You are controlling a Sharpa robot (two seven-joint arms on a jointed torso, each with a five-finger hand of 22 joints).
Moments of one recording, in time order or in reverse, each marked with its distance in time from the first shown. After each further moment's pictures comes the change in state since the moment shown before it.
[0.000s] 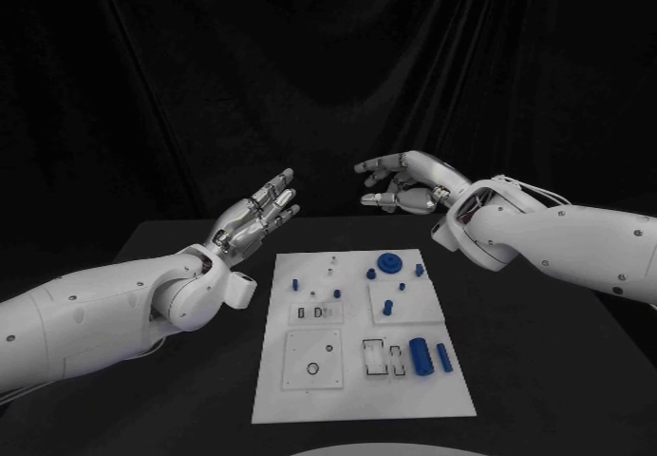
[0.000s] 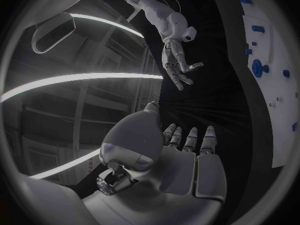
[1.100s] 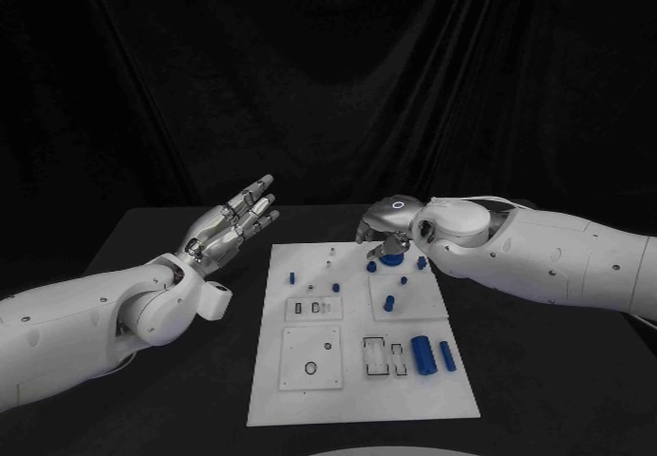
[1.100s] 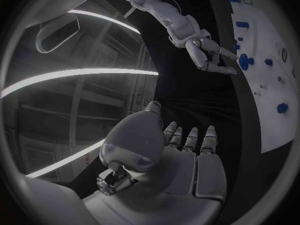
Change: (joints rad) left arm 0.006 -0.060 0.000 0.036 -0.026 0.020 0.001; left_hand 0.042 0.002 0.018 -0.007 0.046 0.041 0.016 0.008 0.005 0.000 0.015 0.000 0.000 0.000 0.007 0.000 -0.001 0.000 0.004 0.018 0.000 0.002; right arm -0.078 0.122 0.000 -0.153 -0.609 0.313 -0.246; right_hand -0.012 -0.120 0.168 -0.030 -0.061 0.194 -0.004 -0.010 0.047 0.216 -0.062 -0.147 0.013 0.188 -0.078 0.695 0.675 -0.079 0.172 -0.075 0.790 0.919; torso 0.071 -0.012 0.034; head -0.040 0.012
